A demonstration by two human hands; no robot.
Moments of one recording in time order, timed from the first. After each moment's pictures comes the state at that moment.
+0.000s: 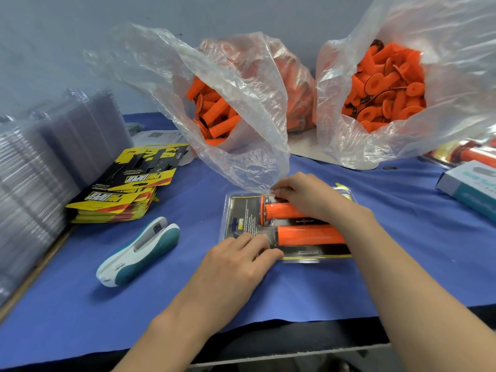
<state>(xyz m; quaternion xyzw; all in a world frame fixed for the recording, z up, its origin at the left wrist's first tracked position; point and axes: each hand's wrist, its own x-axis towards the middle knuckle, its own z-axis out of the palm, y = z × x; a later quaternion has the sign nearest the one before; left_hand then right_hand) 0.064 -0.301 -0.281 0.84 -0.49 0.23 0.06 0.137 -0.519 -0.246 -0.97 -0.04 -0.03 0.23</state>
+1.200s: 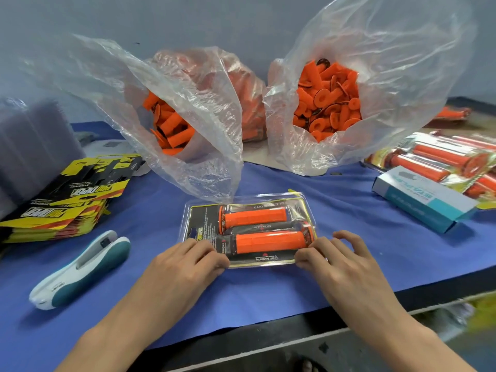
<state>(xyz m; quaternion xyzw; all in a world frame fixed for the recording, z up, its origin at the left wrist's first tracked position) 0.068 -0.301 -0.282 0.84 -0.48 0.25 0.09 -0.039 -0.574 -0.291 -0.94 -0.10 -0.34 -0.05</state>
